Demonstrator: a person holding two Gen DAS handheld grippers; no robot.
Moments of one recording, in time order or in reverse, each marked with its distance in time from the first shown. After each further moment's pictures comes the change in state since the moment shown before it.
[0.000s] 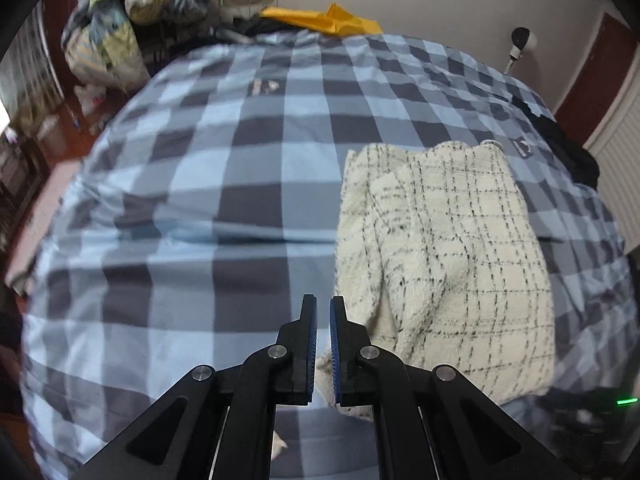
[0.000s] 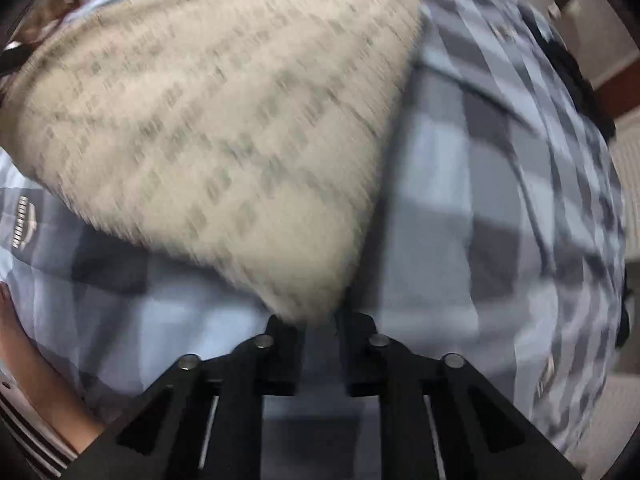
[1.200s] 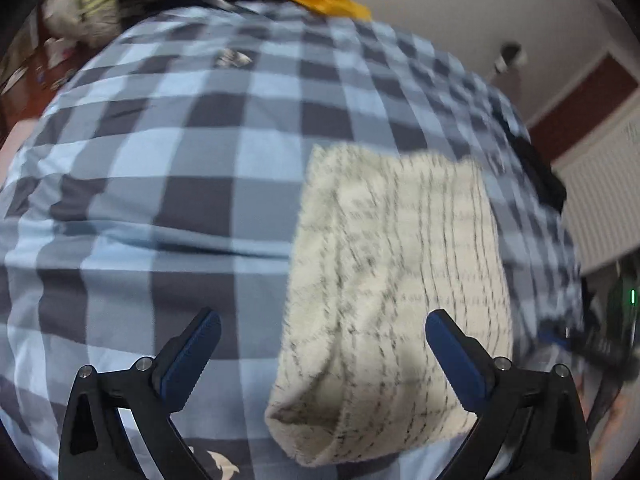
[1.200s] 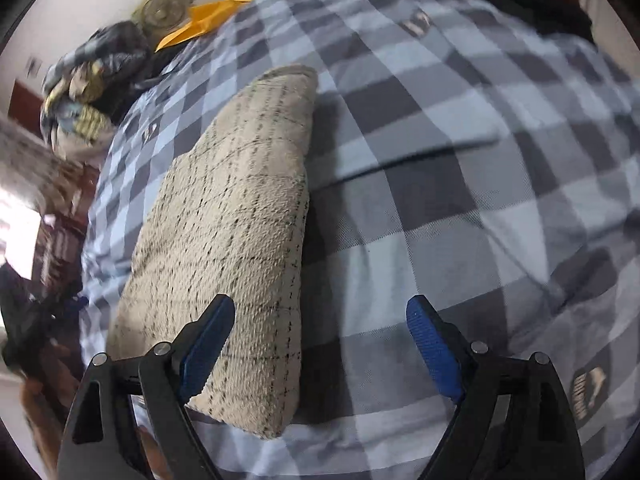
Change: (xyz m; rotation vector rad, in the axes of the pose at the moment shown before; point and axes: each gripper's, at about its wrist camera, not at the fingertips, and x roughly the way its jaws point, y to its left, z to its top) left arm 0.046 0.009 0.043 -0.095 0.141 -0.238; right arm -0.044 -0.138 0.036 0.433 -0.167 0.440
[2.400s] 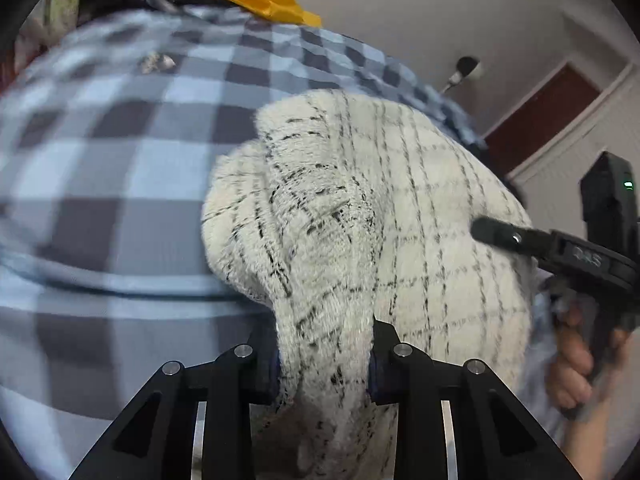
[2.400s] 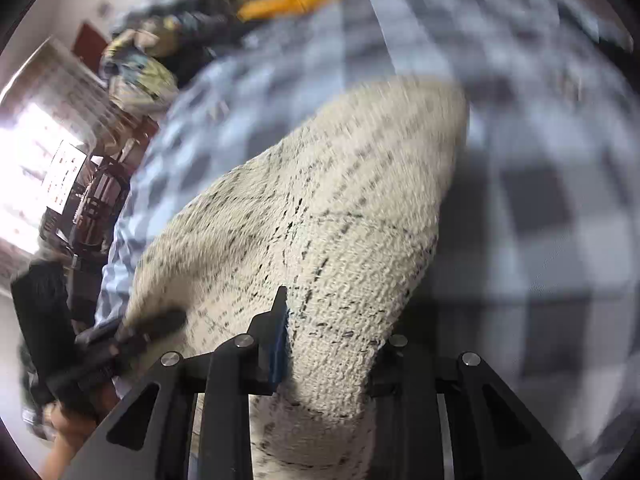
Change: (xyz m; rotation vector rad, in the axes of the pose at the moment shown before) left arm 0.051 -0.045 0.003 -0.014 -0.104 -0.250; right arm -0.016 0.114 0.055 -0.342 -0.070 0.125
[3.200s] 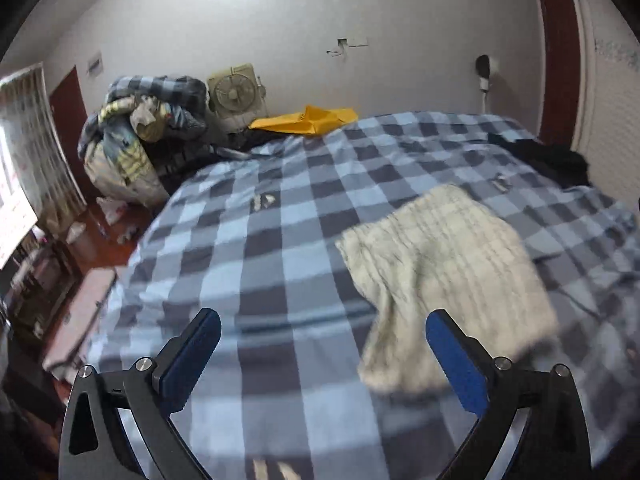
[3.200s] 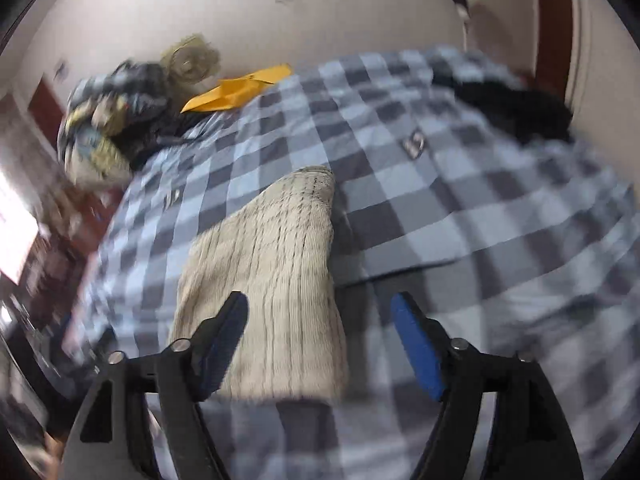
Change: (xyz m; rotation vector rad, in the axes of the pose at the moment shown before) left arm -0.160 -0.067 -0.072 0.379 -0.311 0.545; right arm -0.219 0.024 -0.124 0.061 -0.216 -0.327
